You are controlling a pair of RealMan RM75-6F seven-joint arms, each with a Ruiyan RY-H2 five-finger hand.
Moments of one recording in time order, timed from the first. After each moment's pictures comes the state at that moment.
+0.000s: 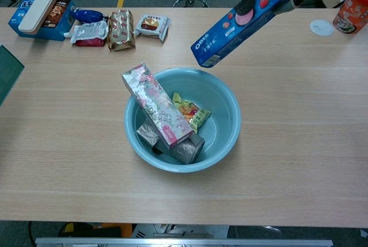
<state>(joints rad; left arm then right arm) -0.09 -1.14 -0.06 -1.62 1.50 1.51 0.06 0.82 -1.09 0.18 -1.56 -1.33 0.86 -0.01</state>
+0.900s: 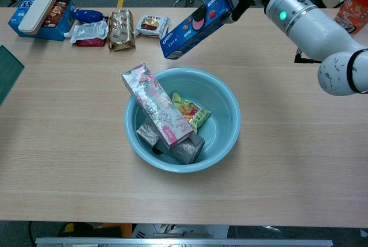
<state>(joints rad) -0.07 -1.13 -0.05 -1.62 1.50 1.52 0.05 0.93 -1.62 0.28 -1.18 -1.11 0.92 -0.35</state>
